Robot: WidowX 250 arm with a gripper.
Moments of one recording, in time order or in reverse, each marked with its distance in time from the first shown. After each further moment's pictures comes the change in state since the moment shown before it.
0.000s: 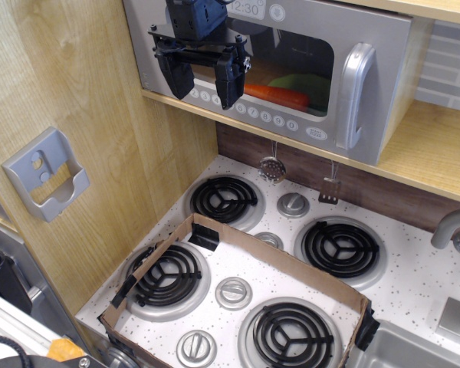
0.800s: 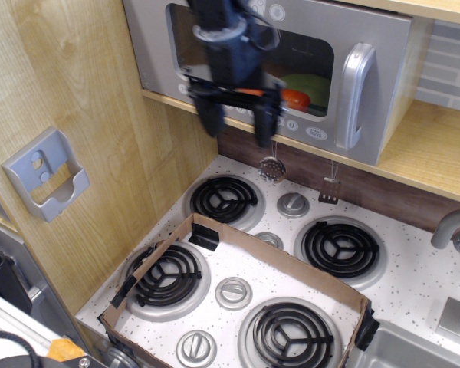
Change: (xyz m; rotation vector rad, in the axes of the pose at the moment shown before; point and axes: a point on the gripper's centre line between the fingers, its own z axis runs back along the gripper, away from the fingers) arm -0.011 -0.051 -0.030 -0.015 -0.041 -0.018
